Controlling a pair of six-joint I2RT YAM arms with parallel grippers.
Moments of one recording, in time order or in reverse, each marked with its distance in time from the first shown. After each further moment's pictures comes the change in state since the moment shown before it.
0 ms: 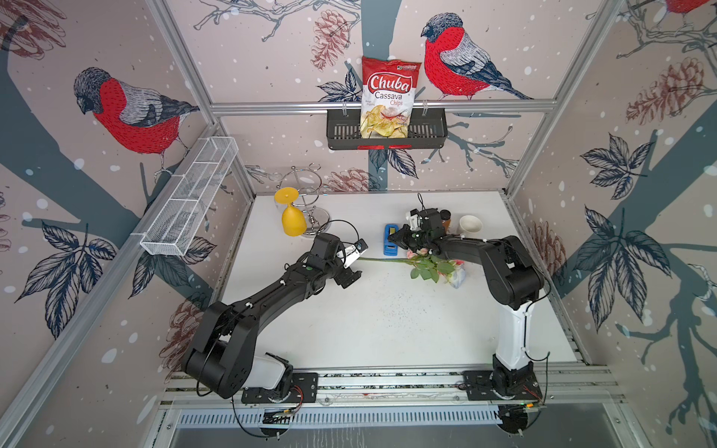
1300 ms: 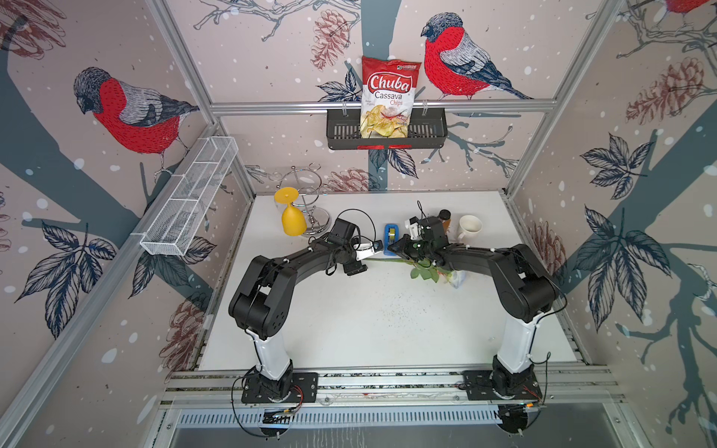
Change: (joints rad) left arm 0.001 0.415 0.348 -0.160 0.098 0.367; right arm 0.045 -0.141 -0.174 0.021 0.009 -0.027
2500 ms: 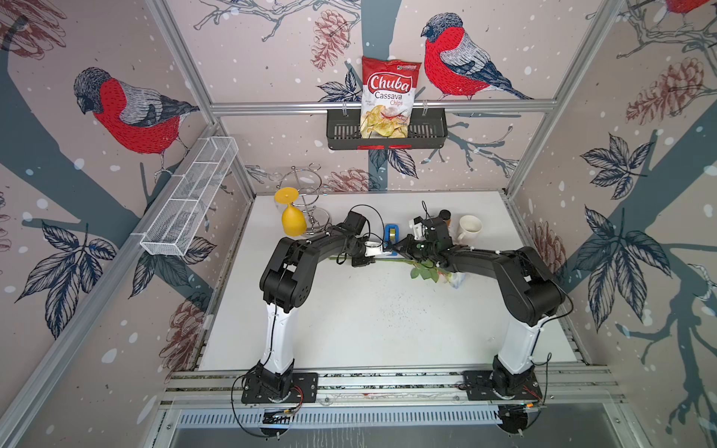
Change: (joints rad) left arm 0.000 0.283 0.288 -0.167 0.104 0.176; right arm -0.013 -0.038 -0.040 0.016 0.019 0.001
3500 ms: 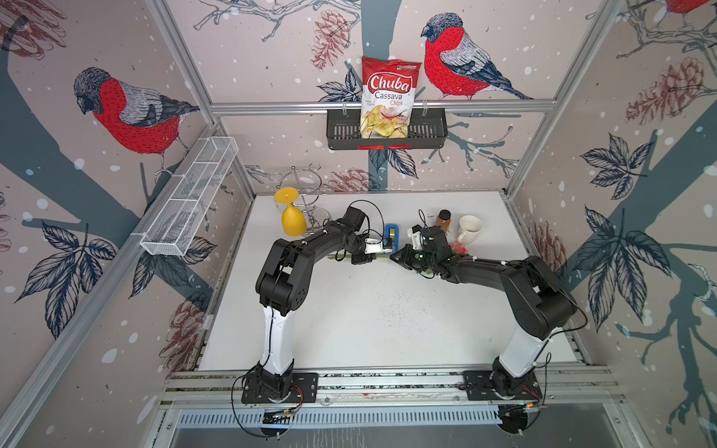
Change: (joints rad) left arm 0.001 -0.045 0.039 -0.090 0.061 0.020; right arm 0.070 -0.108 -0.121 -0.021 0.074 0.000
